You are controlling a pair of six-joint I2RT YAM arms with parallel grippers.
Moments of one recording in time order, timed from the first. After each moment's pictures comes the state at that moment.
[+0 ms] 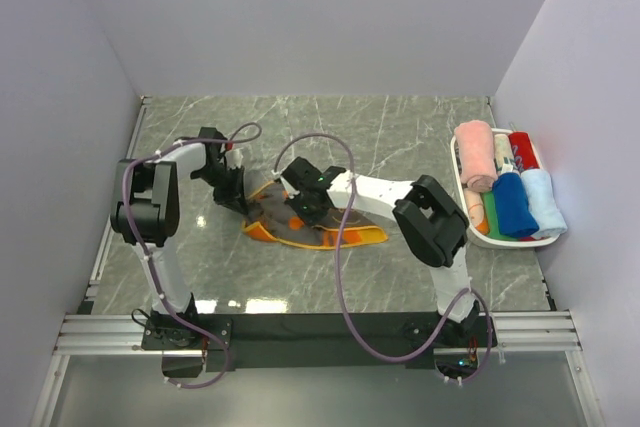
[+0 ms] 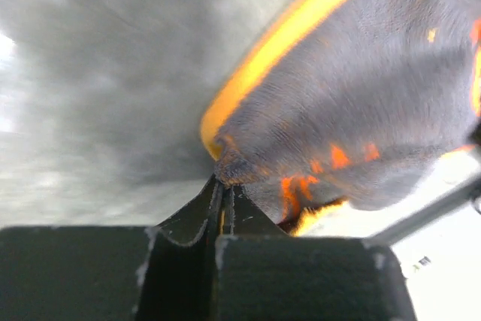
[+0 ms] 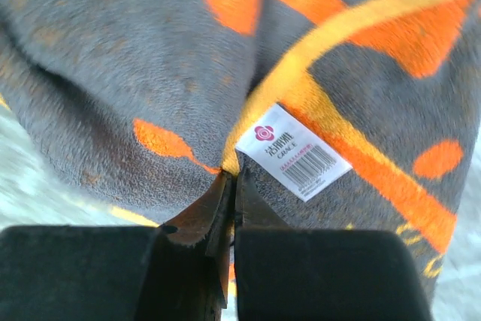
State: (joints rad) left arm -0.08 1.95 1.26 -0.78 0.46 -0.04; right arm 0.86 2.04 1.45 -0.57 0.01 0.07
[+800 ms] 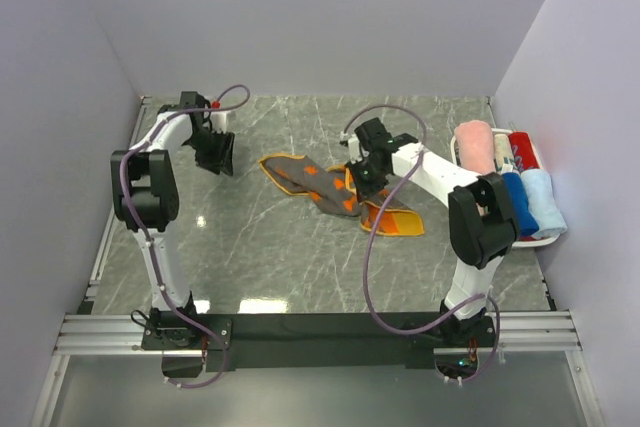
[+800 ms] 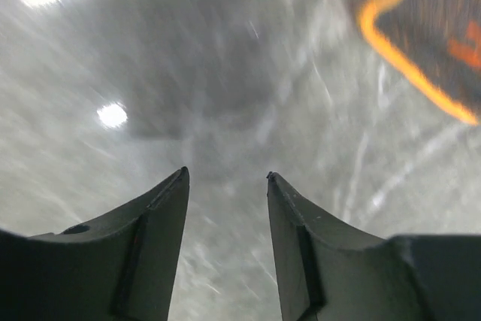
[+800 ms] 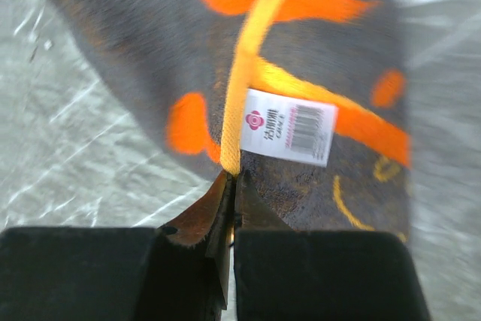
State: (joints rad) left arm 0.01 2.12 1.72 -0.88 0.32 0.21; right arm 0.45 1.80 1.34 -0.71 -0.15 -0.01
